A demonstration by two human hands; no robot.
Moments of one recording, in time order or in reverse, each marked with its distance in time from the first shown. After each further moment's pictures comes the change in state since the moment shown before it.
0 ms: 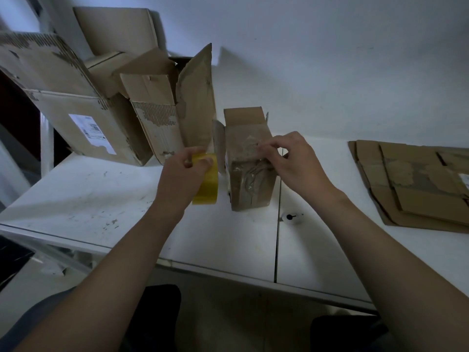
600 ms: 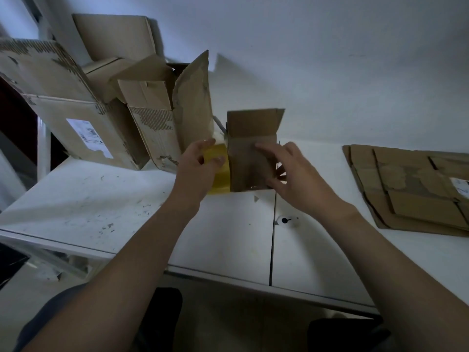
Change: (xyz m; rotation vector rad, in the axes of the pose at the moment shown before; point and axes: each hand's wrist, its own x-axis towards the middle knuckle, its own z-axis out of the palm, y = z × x) left_hand 0.006 0.012 0.026 -0.222 -0.085 0.021; right_hand -0.029 0.001 -0.021 -0.198 -0.174 -0.128
